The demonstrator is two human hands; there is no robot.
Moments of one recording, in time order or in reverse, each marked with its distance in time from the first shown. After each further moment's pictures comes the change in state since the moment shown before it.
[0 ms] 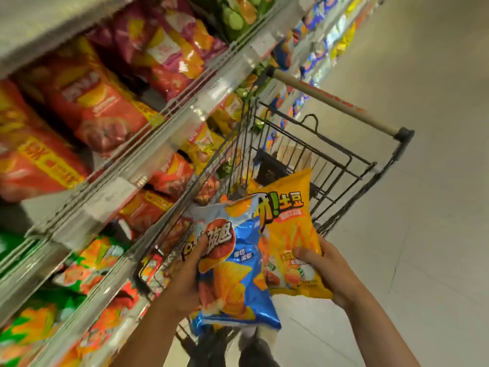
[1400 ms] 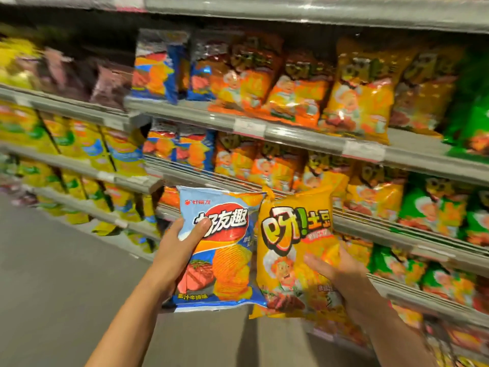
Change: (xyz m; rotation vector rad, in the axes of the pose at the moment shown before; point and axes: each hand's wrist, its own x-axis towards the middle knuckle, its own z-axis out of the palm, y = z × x) left_hand -0.717 -0.305 -0.320 -0.254 1.196 1.188; right_hand -0.391 0.243 0.533 -0.616 -1.177 -0.214
